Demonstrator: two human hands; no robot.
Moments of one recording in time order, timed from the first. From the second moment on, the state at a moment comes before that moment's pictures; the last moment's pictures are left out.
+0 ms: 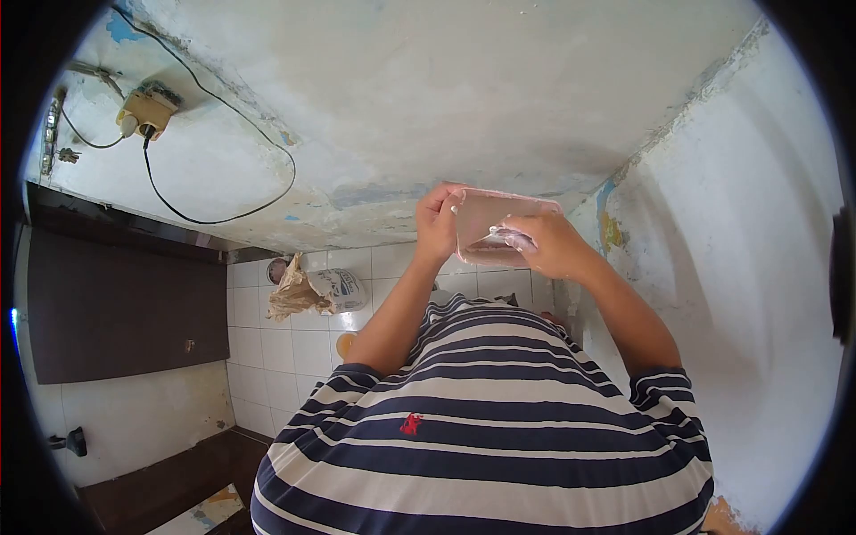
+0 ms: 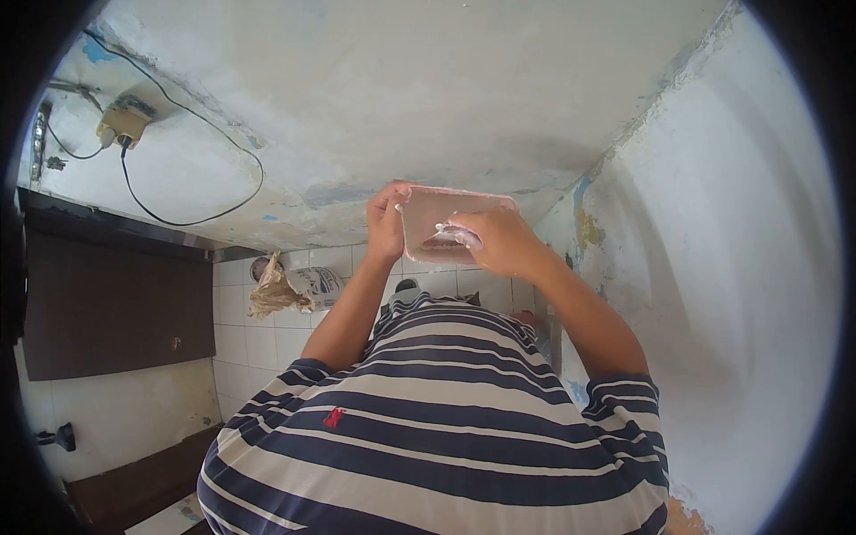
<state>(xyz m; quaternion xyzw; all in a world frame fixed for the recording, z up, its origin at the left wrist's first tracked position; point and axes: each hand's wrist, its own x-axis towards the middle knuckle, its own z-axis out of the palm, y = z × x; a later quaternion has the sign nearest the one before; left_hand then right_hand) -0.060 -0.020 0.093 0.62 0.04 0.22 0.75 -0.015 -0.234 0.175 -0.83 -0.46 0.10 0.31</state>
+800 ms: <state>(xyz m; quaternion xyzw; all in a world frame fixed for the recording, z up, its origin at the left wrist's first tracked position) -0.048 -0.025 0.059 0.58 0.17 0.10 0.79 0.004 -0.238 0.167 -0.82 -0.39 0.08 0.41</state>
